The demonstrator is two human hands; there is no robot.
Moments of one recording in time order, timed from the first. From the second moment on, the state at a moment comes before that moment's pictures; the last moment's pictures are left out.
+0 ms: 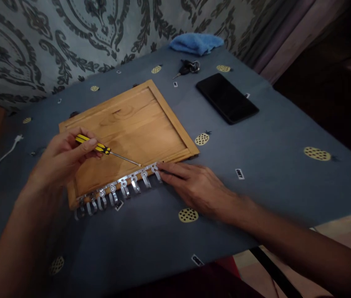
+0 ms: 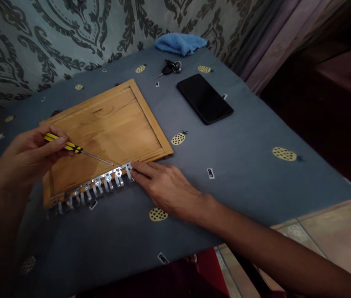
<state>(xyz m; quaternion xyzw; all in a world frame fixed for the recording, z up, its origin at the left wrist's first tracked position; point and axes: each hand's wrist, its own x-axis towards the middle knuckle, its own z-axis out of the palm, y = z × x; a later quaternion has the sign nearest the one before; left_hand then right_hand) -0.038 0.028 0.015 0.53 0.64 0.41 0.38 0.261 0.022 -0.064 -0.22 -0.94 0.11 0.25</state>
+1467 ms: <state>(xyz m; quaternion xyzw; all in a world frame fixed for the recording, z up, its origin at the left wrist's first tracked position) -0.007 -0.028 0.053 0.74 0.60 0.23 0.21 0.260 0.022 -0.061 -0.23 -0.94 0.11 0.24</state>
